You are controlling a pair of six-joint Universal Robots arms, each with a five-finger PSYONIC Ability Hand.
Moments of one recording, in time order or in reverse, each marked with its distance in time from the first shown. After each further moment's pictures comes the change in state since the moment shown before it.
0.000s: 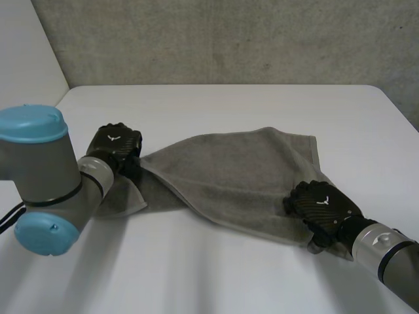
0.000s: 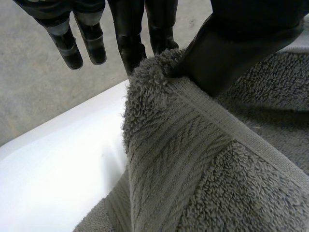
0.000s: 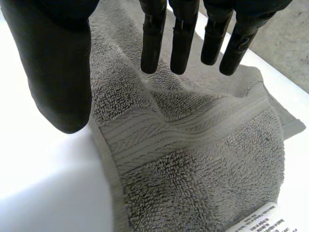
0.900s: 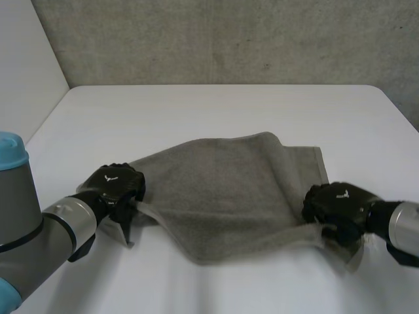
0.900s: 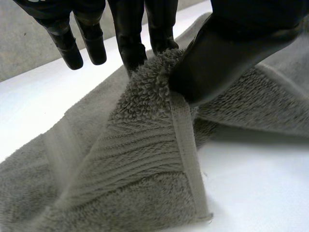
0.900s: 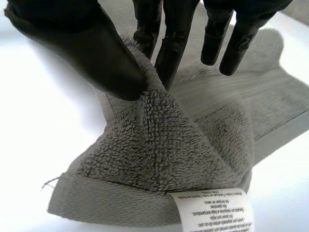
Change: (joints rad) left arm 0.035 0.259 -0.302 -0.149 0.165 0.017; right arm -0.183 0.047 -0.245 0.520 -0.188 -0.182; left_hand 0.000 0.005 0.000 0.000 0.006; right_hand 0.770 0.747 0.000 0.000 0.821
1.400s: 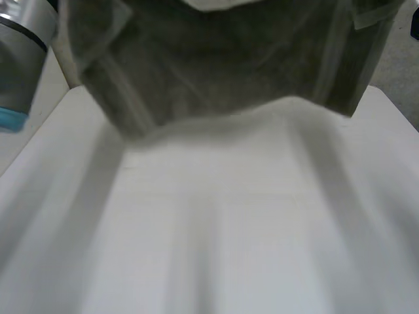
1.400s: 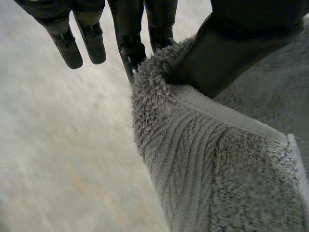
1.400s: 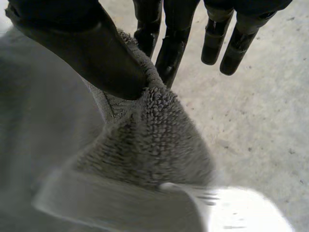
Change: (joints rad) left arm 0.032 -0.074 0.718 0.401 0.004 0.064; right arm 0.197 0.016 -0.806 -0.454 0.290 0.624; left_hand 0.000 0.001 0.000 0.000 0.000; right_hand 0.000 0.000 0.000 0.000 0.002
